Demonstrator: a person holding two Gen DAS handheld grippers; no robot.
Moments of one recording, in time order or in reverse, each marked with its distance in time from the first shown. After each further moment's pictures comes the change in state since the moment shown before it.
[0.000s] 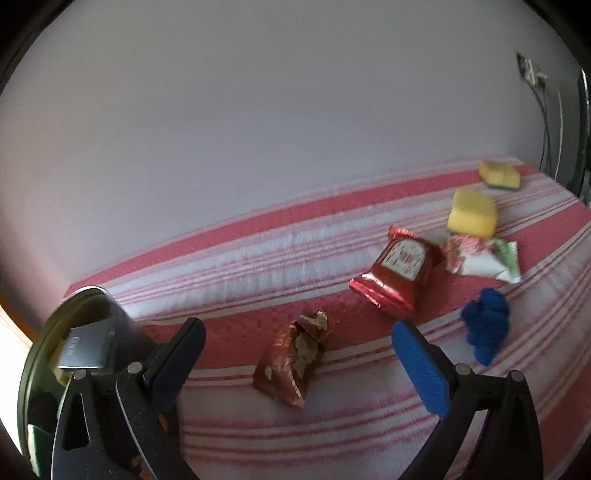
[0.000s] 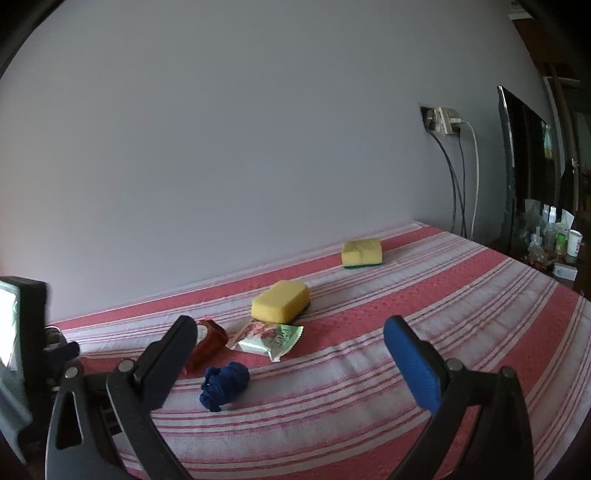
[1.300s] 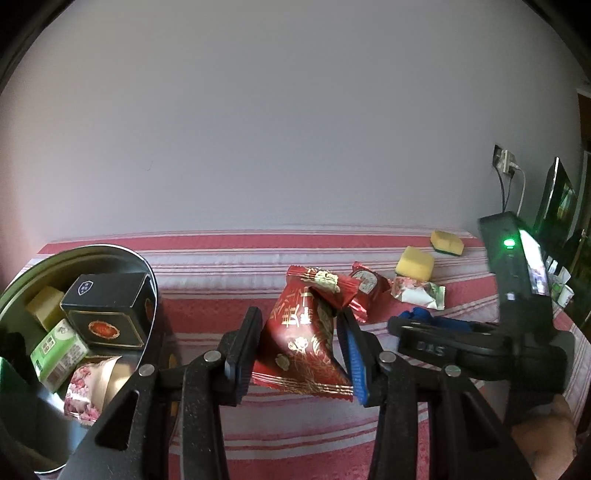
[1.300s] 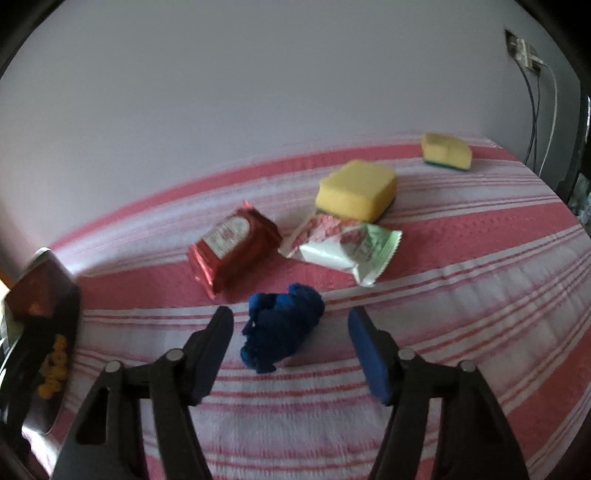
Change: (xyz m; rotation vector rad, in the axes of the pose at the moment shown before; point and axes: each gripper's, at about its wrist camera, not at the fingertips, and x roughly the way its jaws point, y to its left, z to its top) left arm -0.078 0.056 -0.037 -0.205 -0.212 -0.249; right arm 0.098 0.057 -0.034 -0.099 0.506 0.103
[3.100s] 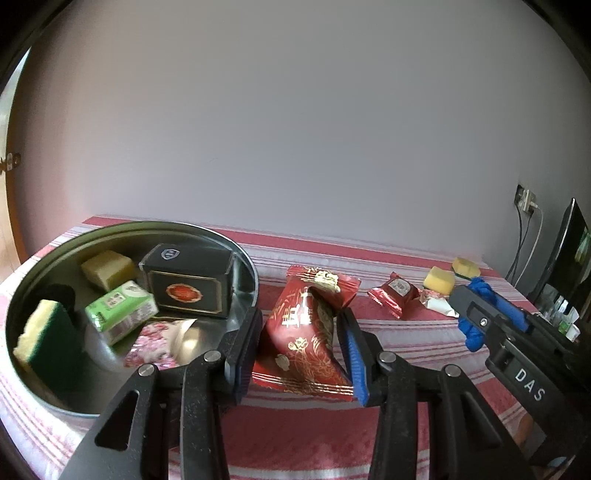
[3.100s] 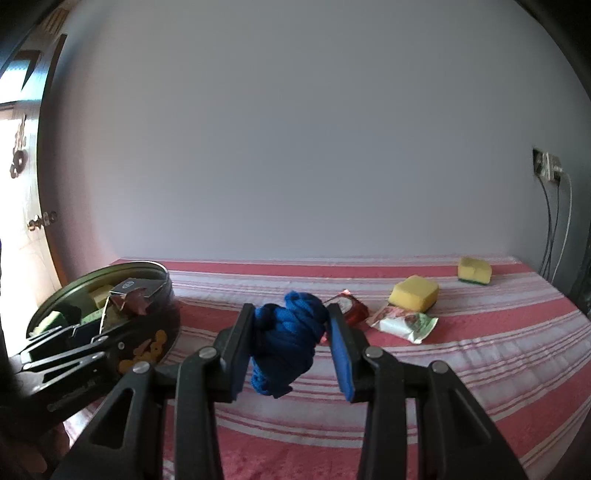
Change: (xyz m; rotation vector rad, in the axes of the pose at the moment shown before) left arm -0.078 0.040 -0.037 -0.132 -0.092 0.089; right arm -0.115 0.064 -0.067 -0.219 -0.477 0.170
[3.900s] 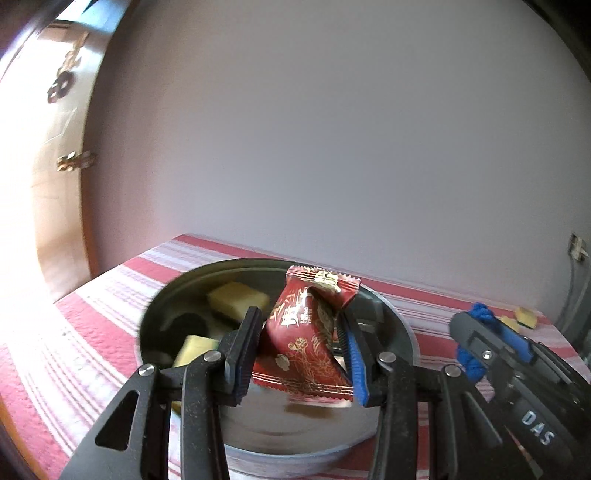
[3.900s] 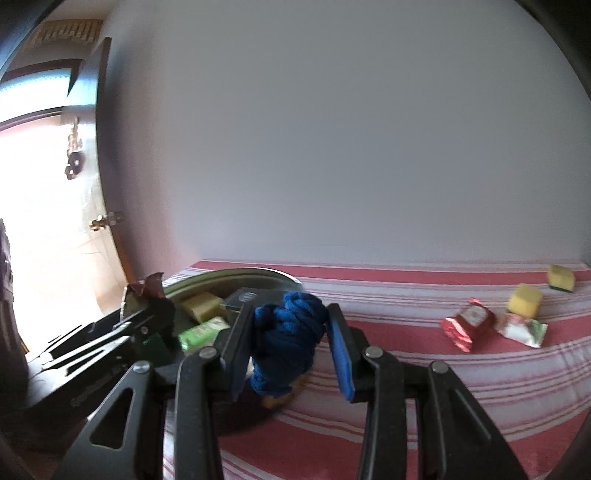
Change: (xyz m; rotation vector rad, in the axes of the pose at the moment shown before) left arm -0.047 0.100 0.021 -0.119 -0.116 0.250; right arm 0.014 0.120 0.014 -0.034 -0.005 0.273
